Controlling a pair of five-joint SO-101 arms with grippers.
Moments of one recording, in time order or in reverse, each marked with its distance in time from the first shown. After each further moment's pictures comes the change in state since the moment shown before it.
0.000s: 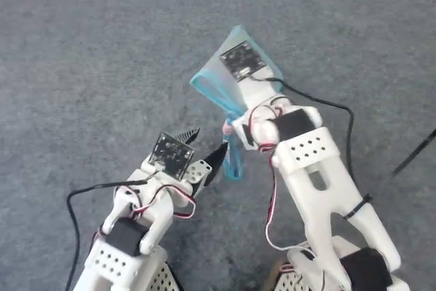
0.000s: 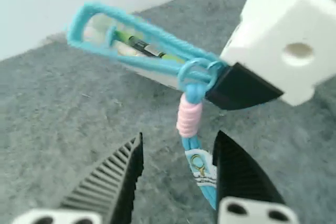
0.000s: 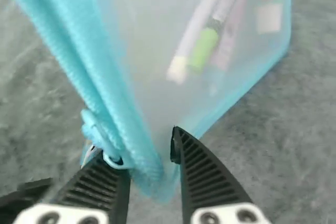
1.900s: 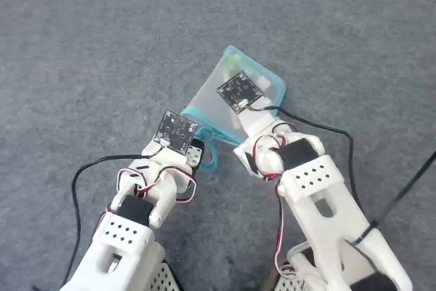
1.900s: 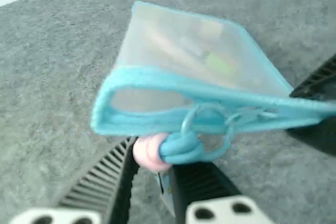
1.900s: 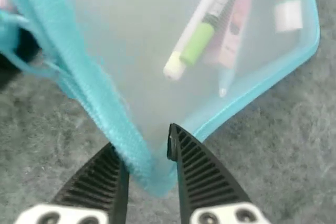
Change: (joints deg) left arm -7.5 23.9 -2.5 -13.5 -1.0; right arm 1.1 -10.0 16.8 -5.0 3.5
